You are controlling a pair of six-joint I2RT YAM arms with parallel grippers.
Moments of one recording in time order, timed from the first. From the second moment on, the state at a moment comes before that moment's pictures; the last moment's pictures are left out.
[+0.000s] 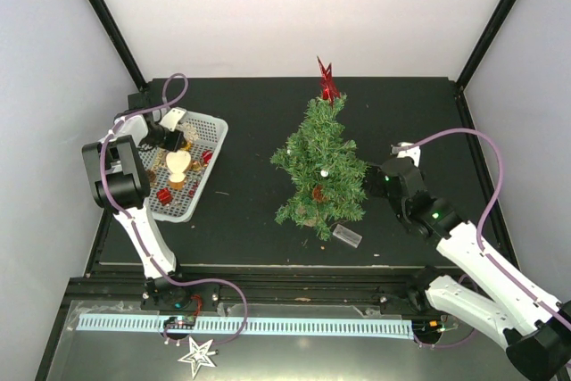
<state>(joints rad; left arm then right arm) 0.29 2.06 1.50 -0.66 0.40 0.58 0.60 0.85 0.73 -0.53 0.47 0.53</state>
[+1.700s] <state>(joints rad) -0.34 1.48 1.71 -0.86 0.99 0.45 0.60 0.75 0.73 -0.57 0.49 0.56</state>
